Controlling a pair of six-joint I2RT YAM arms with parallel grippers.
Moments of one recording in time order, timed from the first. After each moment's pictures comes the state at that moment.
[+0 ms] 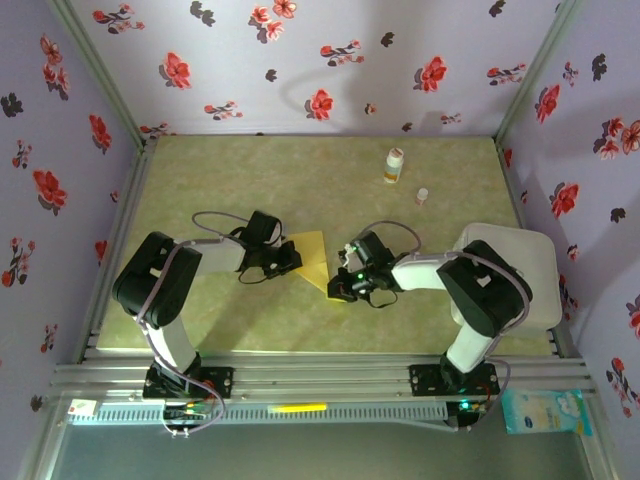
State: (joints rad) left arm -0.54 1.77 0.82 -0.06 0.43 -0.80; right arm 0.67 1.69 0.68 0.00 -0.65 0.78
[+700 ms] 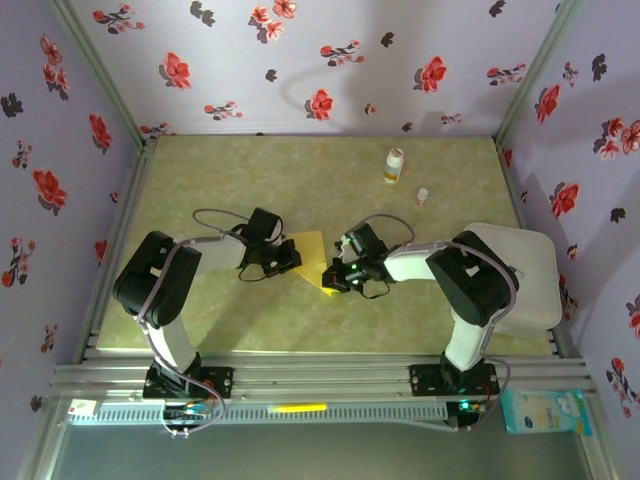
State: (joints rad) left arm -0.55 1.77 0.87 -0.13 0.42 -0.80; right arm 0.66 1.79 0.77 0.02 -0.63 0.82
